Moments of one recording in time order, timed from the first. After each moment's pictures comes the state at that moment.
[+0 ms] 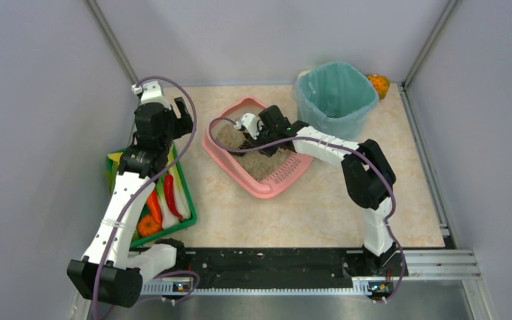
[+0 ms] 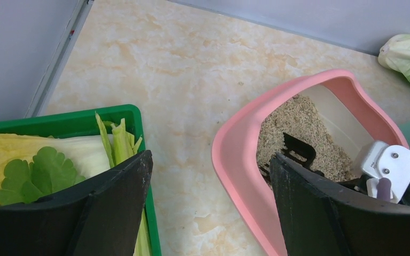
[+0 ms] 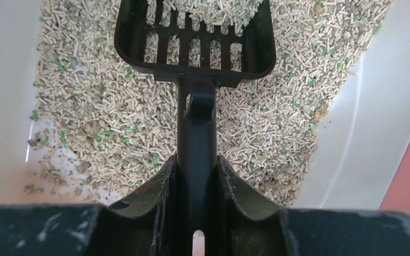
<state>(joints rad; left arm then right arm) -0.17 1.07 1.16 -0.43 -0.25 -0.29 0.72 2.02 1.59 -0.45 -0.12 -0.42</state>
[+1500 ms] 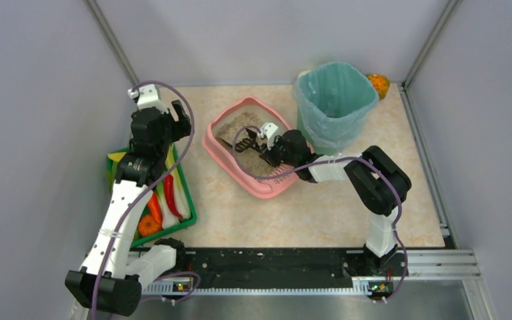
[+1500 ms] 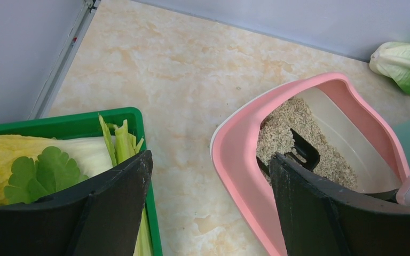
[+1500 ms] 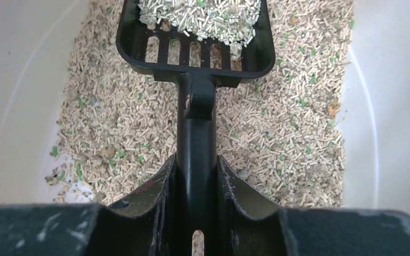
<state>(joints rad) -0.17 1.01 1.12 -0.41 -0.25 -0.29 0.68 1.89 0.97 0.51 -0.19 -0.19</state>
